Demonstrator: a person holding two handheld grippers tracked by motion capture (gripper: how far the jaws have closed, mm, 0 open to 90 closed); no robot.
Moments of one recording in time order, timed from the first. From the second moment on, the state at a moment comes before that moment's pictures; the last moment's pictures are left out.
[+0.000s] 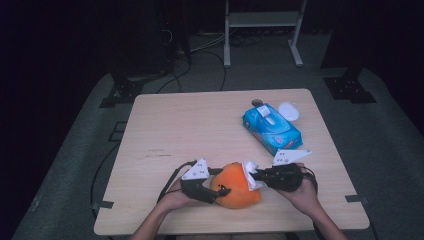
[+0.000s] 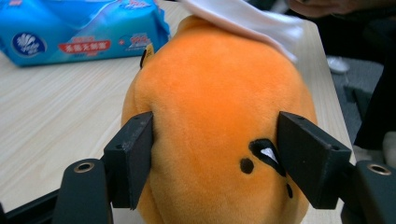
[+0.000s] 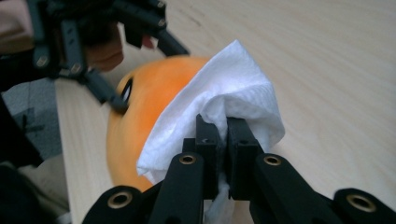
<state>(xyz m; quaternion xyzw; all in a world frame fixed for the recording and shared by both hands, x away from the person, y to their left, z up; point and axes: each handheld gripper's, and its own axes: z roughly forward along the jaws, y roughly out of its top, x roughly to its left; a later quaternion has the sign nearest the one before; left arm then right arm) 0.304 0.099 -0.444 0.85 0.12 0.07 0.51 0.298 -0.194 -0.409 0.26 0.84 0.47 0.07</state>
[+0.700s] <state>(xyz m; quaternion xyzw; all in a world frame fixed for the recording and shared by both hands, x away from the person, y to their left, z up) 0.302 0.092 -0.440 0.85 0.13 0.07 0.50 0.287 -0.173 -0.406 0.23 0.85 0.46 0.10</state>
